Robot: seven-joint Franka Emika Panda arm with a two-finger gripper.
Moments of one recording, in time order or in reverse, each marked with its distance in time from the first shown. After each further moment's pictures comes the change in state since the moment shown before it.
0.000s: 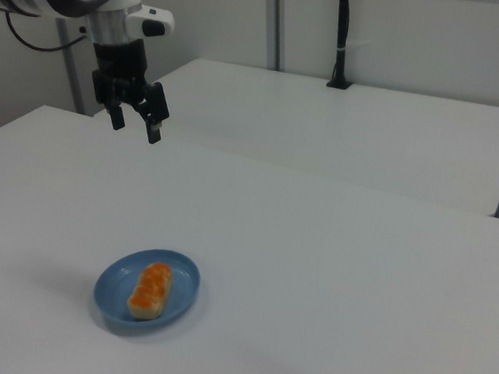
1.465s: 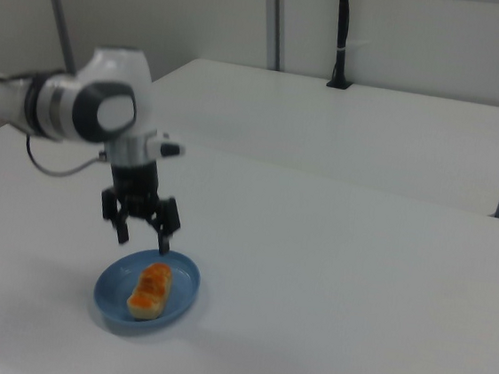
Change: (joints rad) arm -0.025 0.016 -0.002 -0.441 -0.093 0.288 -0.173
